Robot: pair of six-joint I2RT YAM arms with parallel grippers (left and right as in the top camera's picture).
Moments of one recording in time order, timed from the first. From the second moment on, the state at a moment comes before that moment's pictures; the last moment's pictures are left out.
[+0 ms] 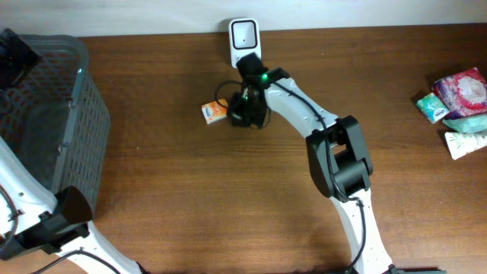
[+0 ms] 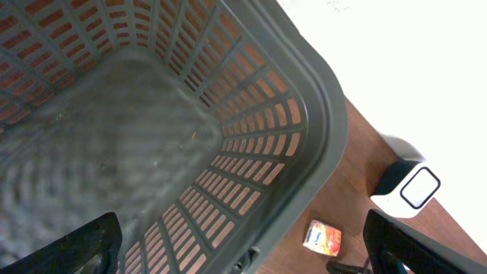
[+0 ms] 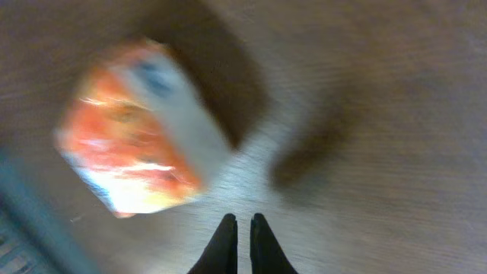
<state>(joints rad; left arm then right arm) 0.49 2.05 2.78 -1.69 0.19 -0.38 0.45 2.44 2.00 -0.82 -0.48 0.82</state>
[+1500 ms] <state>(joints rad) 0.49 2.05 2.78 -1.69 0.19 -0.38 0.04 2.42 2.00 -0.74 -1.52 -0.11</state>
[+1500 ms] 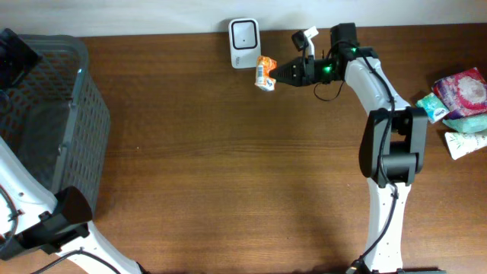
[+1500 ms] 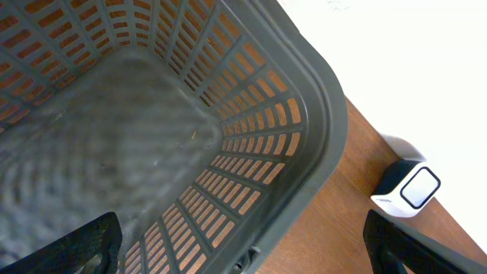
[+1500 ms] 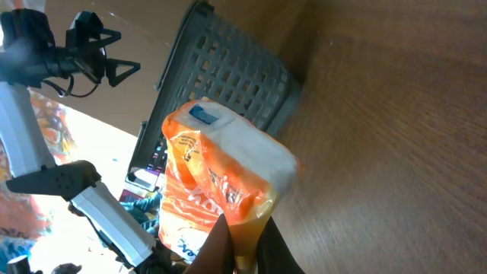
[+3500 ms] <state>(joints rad) 0.49 2.05 2.78 -1.69 0.19 -0.38 -0.20 1.66 2.22 -1.62 -0.04 0.07</state>
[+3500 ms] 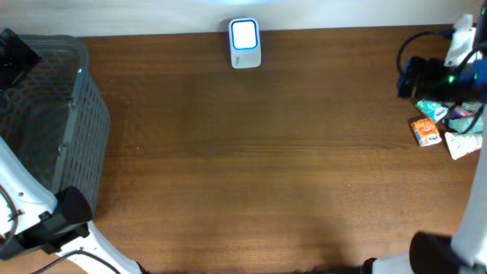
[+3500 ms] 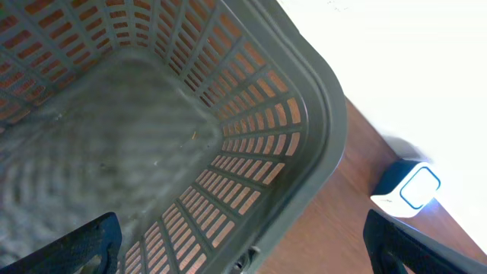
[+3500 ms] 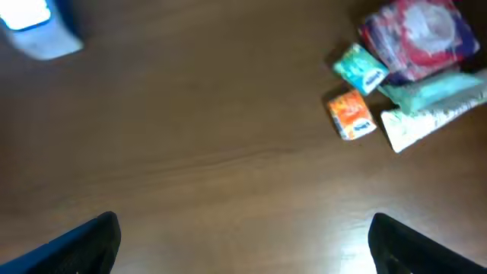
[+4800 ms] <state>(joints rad) 0.49 2.05 2.78 -1.69 0.19 -0.38 -0.03 0.08 0.08 0.05 -0.10 -0.10</state>
